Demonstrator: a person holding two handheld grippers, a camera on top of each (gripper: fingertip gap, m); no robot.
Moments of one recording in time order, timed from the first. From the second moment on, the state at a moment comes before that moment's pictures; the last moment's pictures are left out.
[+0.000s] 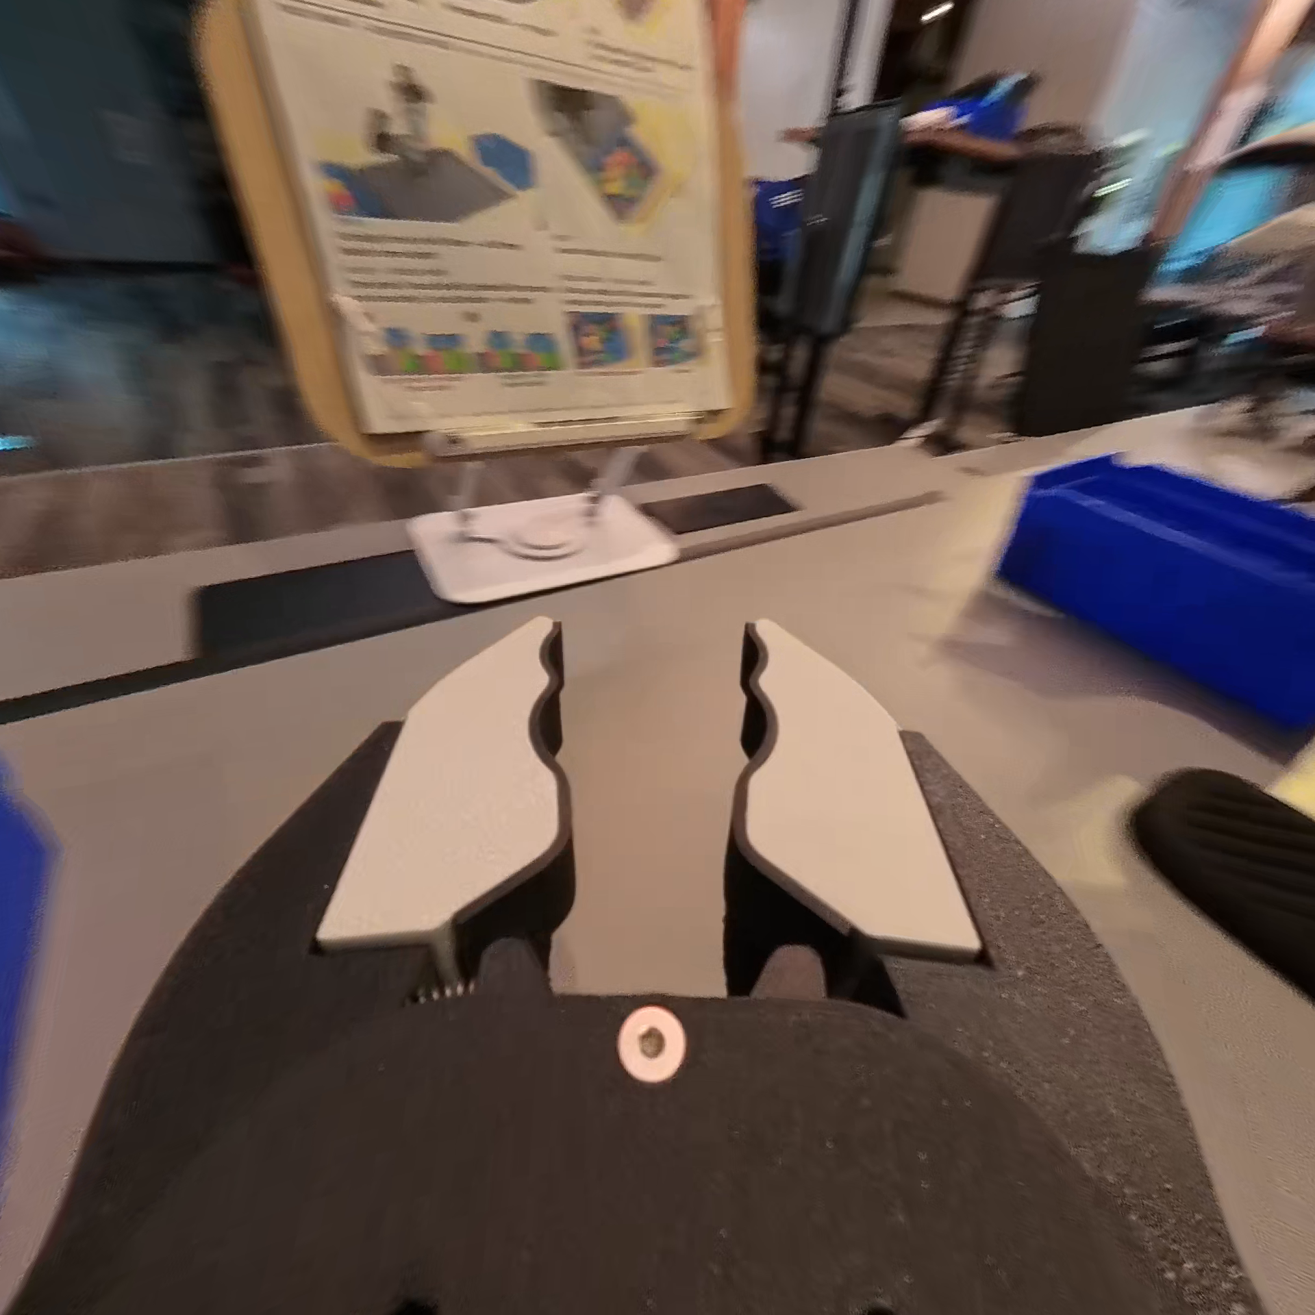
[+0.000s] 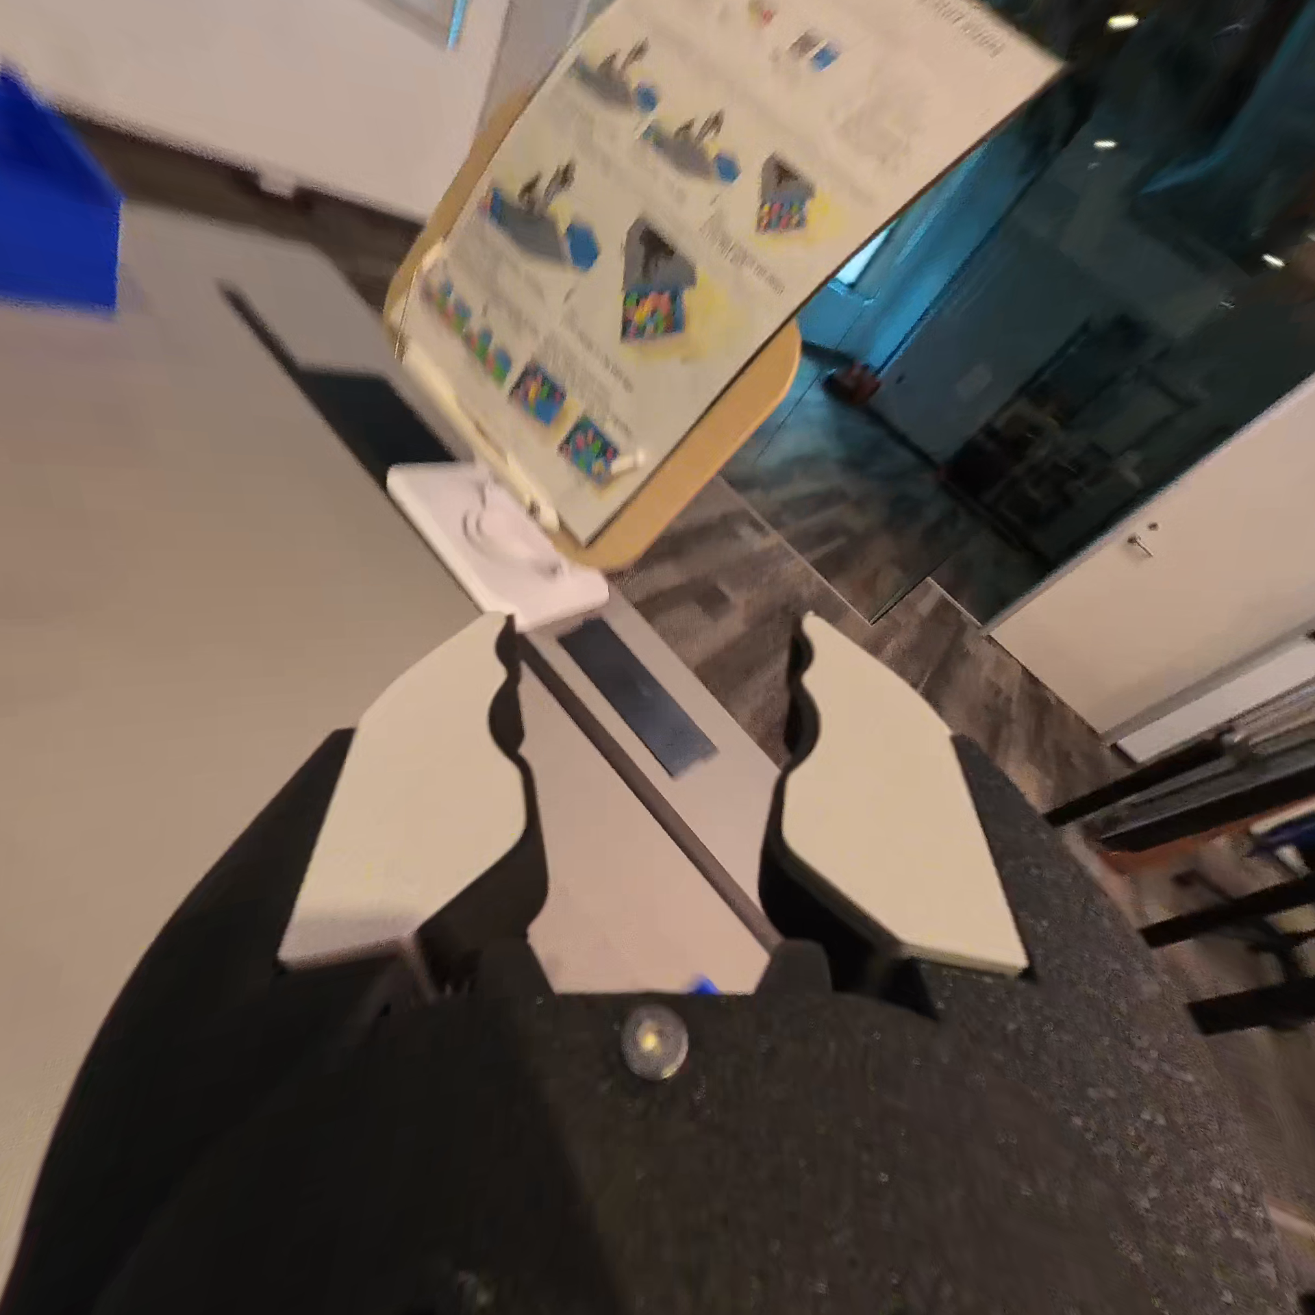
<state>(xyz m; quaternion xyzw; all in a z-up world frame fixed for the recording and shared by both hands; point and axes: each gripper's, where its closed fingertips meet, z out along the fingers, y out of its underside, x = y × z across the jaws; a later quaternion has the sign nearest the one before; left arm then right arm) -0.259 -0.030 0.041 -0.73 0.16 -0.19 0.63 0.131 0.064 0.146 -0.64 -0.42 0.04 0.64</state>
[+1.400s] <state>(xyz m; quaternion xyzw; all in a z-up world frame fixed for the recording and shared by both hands) -0.531 -0.061 0.002 -0.93 0.11 0.00 0.35 -0.082 0.112 0.035 -0.74 -0.28 0.10 0.61</state>
